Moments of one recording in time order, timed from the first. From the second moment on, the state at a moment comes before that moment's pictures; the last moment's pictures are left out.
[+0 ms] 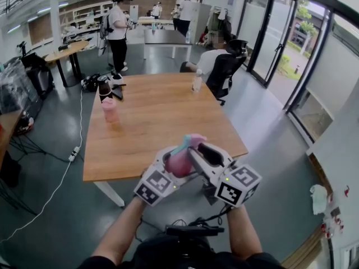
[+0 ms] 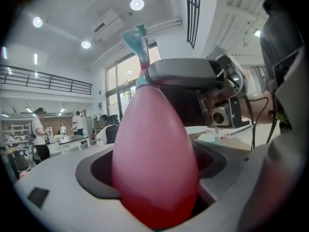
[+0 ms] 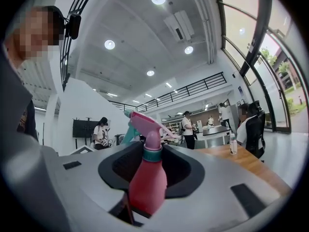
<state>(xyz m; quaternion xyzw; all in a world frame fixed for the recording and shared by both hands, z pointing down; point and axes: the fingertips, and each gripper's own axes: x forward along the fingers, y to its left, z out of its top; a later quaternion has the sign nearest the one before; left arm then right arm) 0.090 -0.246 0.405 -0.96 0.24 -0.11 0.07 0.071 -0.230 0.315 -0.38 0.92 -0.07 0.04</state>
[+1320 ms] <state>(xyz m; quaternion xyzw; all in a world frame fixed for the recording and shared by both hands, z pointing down) 0.100 -0.186 0.381 -1.00 0.02 -0.04 0.04 0.080 -0.180 0.297 -0.21 0.98 -0.01 0.03</state>
